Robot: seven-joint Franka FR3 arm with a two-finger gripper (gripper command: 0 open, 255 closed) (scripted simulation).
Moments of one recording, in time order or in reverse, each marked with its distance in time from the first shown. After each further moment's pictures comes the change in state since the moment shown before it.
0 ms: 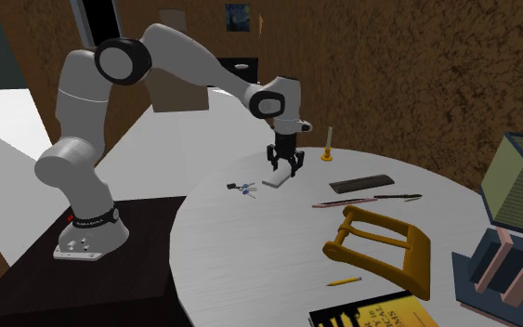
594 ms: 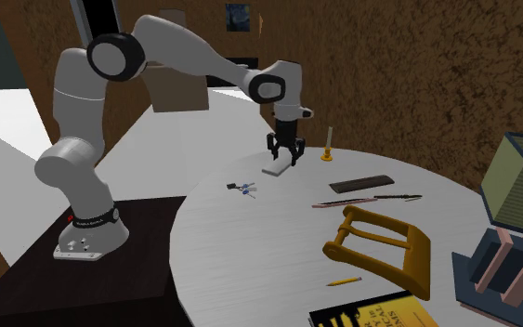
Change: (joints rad) arm -0.002 -0.048 -0.001 0.055 0.001 -0.102 -0.005
